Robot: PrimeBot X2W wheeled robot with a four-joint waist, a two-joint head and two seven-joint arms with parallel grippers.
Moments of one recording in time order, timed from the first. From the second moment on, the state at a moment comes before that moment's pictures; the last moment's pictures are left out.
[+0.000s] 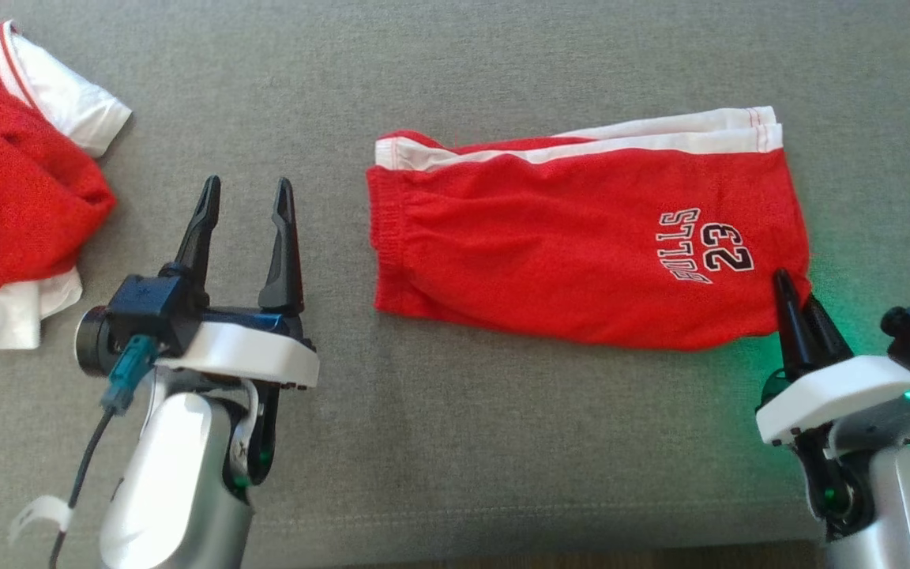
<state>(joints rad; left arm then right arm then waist) -0.28 0.08 -0.25 0.17 -0.22 0.10 -0.26 -0.11 -0.07 -0.05 0.14 0.33 0.13 0.13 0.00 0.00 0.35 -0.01</state>
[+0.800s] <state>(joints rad) -0.27 0.08 -0.28 0.19 -0.24 0.10 -0.26 -0.29 -0.07 0.31 0.01 0.32 0.13 0.21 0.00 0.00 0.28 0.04</state>
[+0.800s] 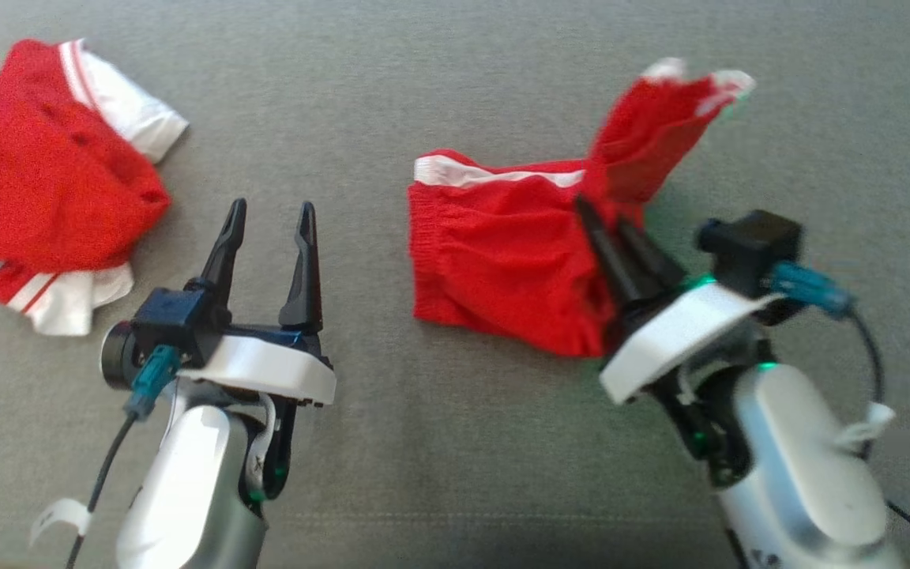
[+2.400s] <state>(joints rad) -0.19 0.12 -0.28 0.17 -0.25 0.12 -0.25 -0.14 -0.08 -0.02 0.06 0.27 0.13 -0.06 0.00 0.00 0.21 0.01</state>
